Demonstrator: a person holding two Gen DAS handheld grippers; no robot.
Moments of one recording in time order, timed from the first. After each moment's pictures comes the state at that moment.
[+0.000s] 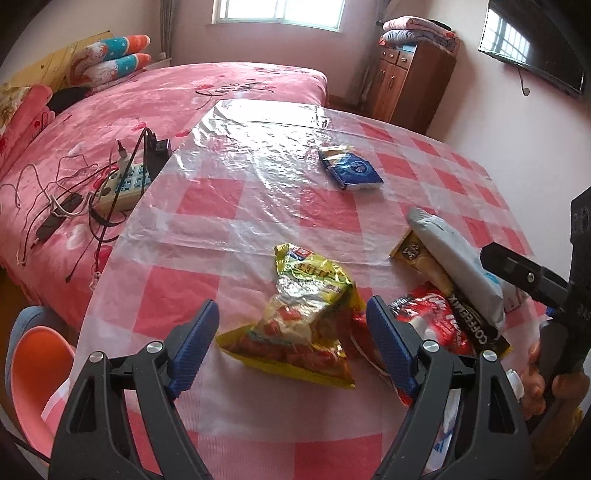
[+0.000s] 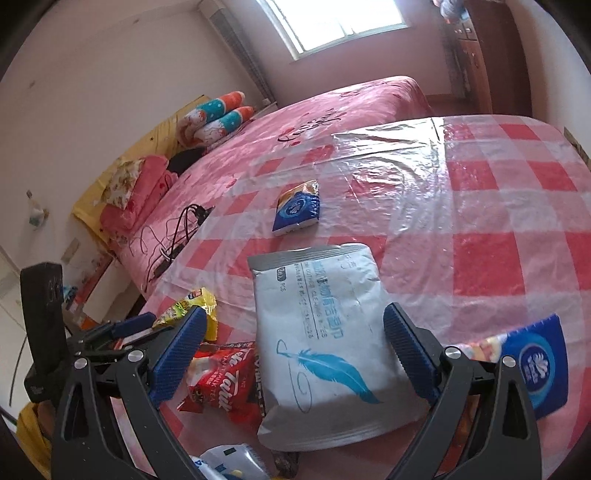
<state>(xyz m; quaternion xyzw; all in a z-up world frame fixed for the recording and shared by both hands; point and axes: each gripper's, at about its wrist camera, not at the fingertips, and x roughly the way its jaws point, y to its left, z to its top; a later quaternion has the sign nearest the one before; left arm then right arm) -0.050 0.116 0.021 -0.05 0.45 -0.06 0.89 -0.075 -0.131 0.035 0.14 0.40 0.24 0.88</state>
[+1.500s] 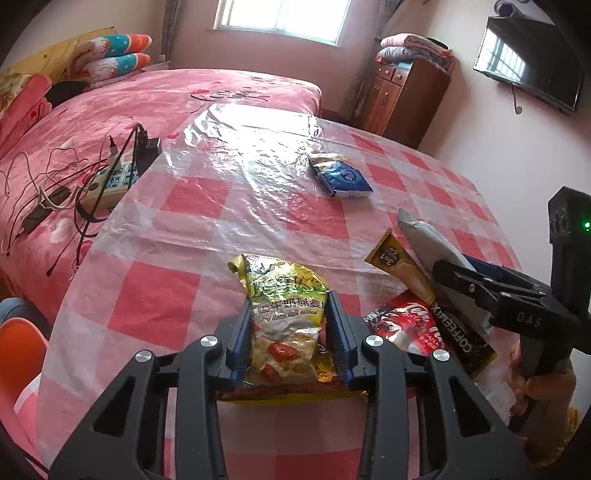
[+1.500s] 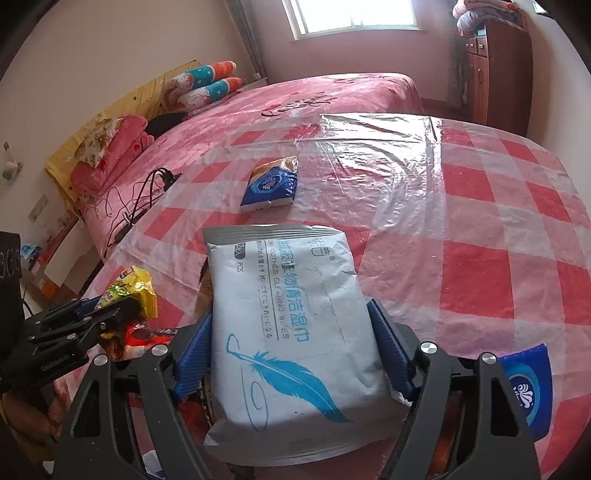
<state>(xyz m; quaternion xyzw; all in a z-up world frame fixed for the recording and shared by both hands) -0.056 0.118 0.012 -0.08 0.42 -0.08 0.90 -0.058 -0.112 0.015 0.05 0.42 0.19 0.88</state>
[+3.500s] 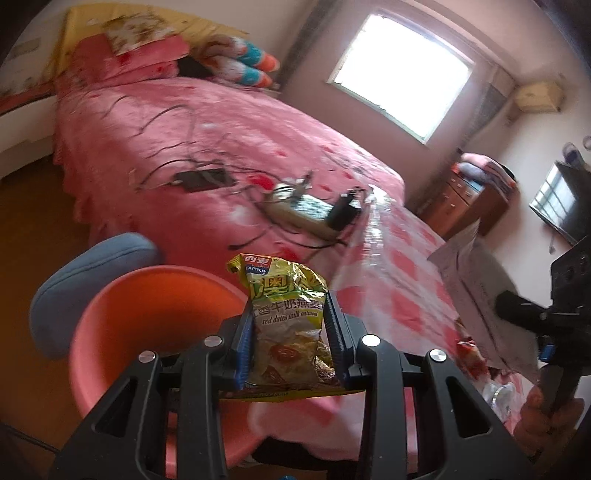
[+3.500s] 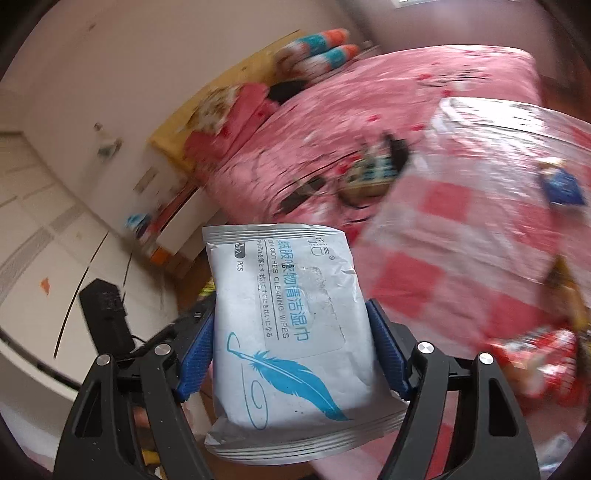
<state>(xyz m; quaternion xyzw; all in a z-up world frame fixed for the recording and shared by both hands) -0.187 0.368 0.020 -0.26 0.31 0.07 0.91 -0.117 0.134 0.081 0.09 0.46 0.42 0.78</state>
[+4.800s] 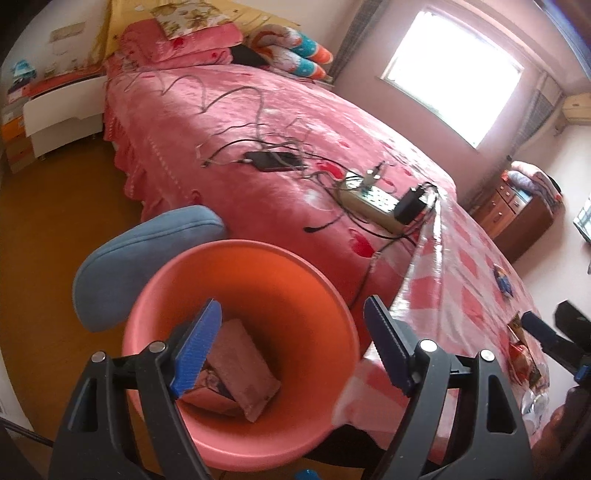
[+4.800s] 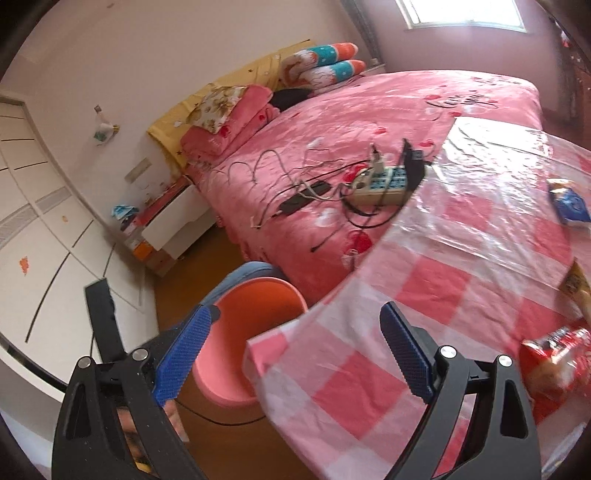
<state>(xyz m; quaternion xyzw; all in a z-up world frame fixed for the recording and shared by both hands) -0.202 0.391 -0.003 -0.26 0.35 0.15 0.89 -0.142 0.138 0.069 0.06 0.42 0.39 0.82</state>
